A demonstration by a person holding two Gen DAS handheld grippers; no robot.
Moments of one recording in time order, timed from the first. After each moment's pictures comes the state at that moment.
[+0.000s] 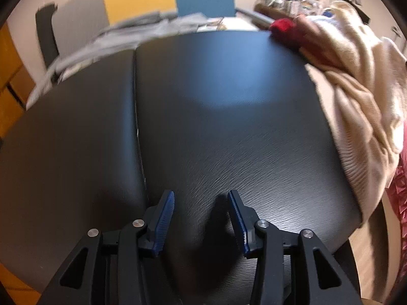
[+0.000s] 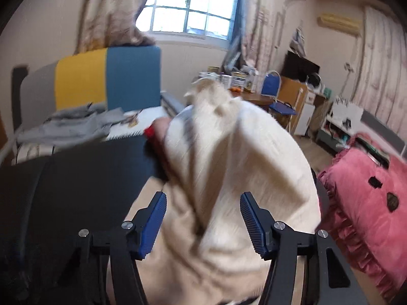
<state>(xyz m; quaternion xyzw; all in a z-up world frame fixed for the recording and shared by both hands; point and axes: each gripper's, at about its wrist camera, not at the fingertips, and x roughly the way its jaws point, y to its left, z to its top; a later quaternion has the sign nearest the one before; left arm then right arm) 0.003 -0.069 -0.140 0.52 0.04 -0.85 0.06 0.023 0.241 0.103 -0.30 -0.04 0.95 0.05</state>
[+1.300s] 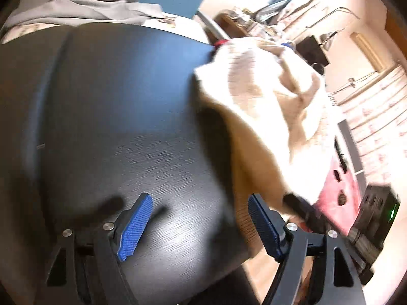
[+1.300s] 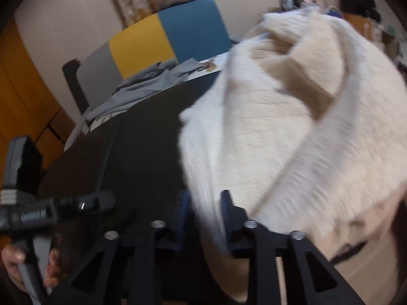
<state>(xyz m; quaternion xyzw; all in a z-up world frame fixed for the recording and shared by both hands) -0.062 -0.051 -0.111 0.50 0.25 -0.81 -0.14 0.074 0.209 0.005 -0.43 0.09 0.88 -0.18</state>
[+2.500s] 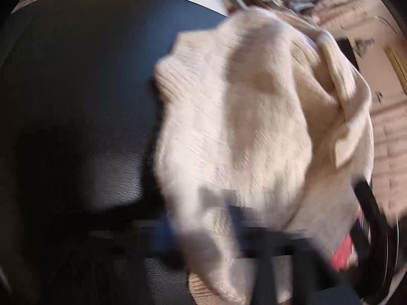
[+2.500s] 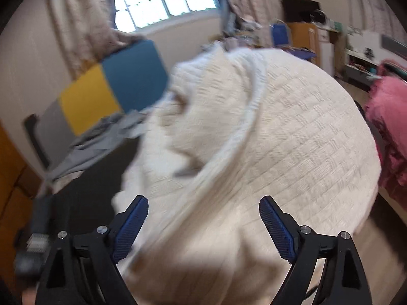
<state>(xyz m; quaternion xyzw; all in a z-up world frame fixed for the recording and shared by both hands) -0.117 0.031 -0.139 0.58 0.28 -0.76 -0.08 -0.011 0.304 0.036 -0.37 0.12 0.92 -0.02</state>
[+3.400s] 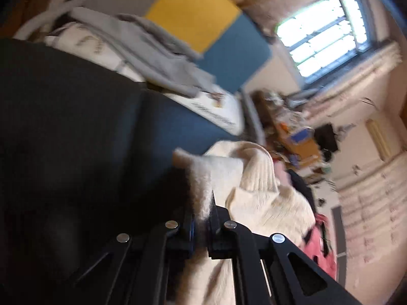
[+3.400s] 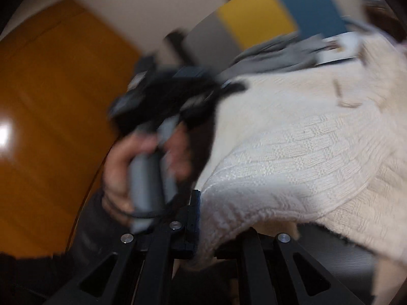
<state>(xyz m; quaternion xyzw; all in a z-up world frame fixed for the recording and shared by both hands) -0.007 -0.265 0.005 0.39 0.38 -0.84 0.02 0.160 0.023 0.055 -0.45 0.11 0.74 -0.49</state>
